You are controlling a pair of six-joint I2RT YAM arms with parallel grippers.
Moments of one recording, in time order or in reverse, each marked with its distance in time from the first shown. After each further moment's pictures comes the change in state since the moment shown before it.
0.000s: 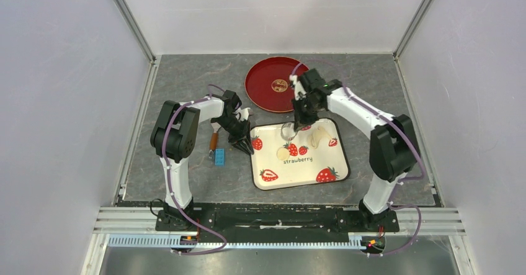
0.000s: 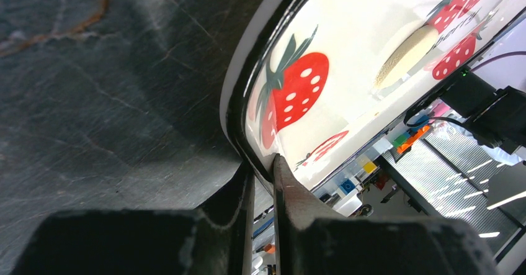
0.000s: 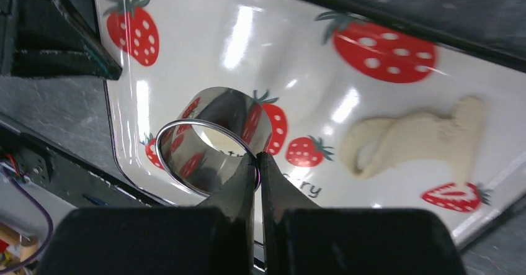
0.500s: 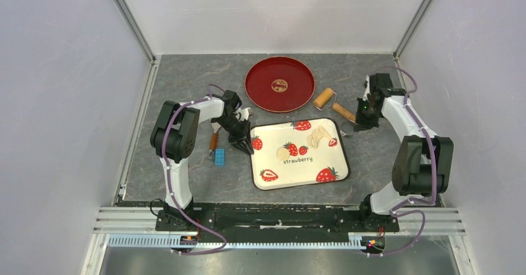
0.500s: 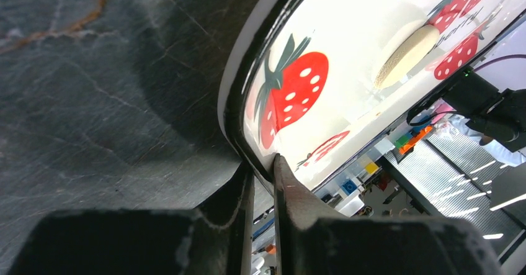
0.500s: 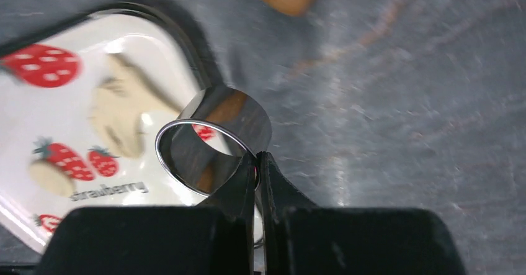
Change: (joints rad) left arm 0.000 -0.002 -0.001 0.001 -0.002 0.001; right arm -0.512 -0.248 -0.215 -0.013 0.174 -0.033
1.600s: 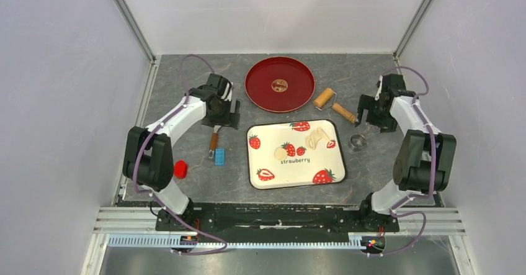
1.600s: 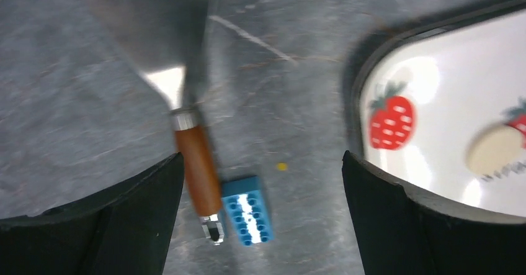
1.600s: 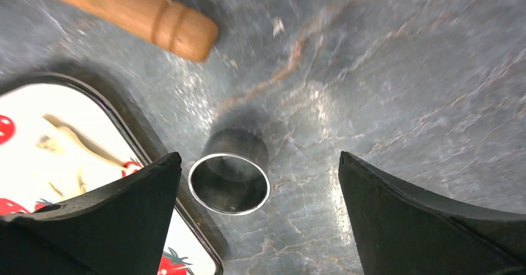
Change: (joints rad) left arm 0.010 -0.372 -0.030 0.088 -0.597 0.038; right arm -0.188 0.032 -0.079 0.089 0.072 -0.077
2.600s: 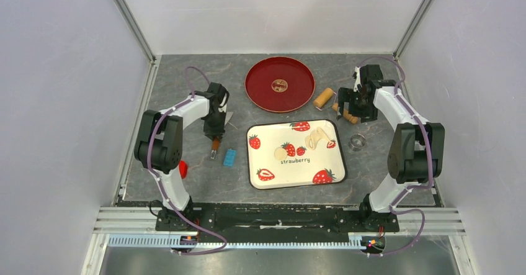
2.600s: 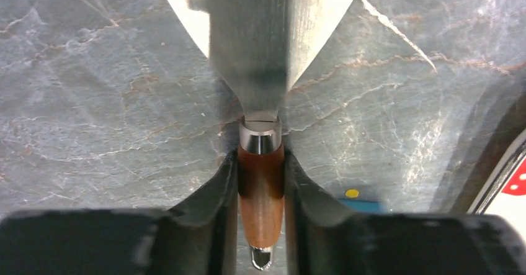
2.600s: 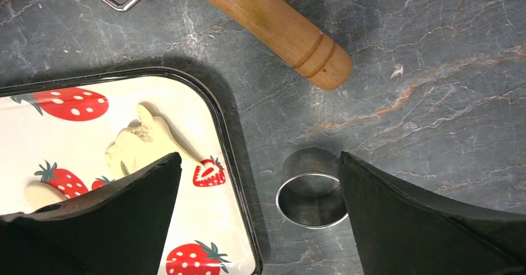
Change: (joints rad) left arm 0.088 0.192 -0.026 -0.051 -0.116 -0.004; right arm 0.181 0.090 0.160 -0.028 -0.052 0.015
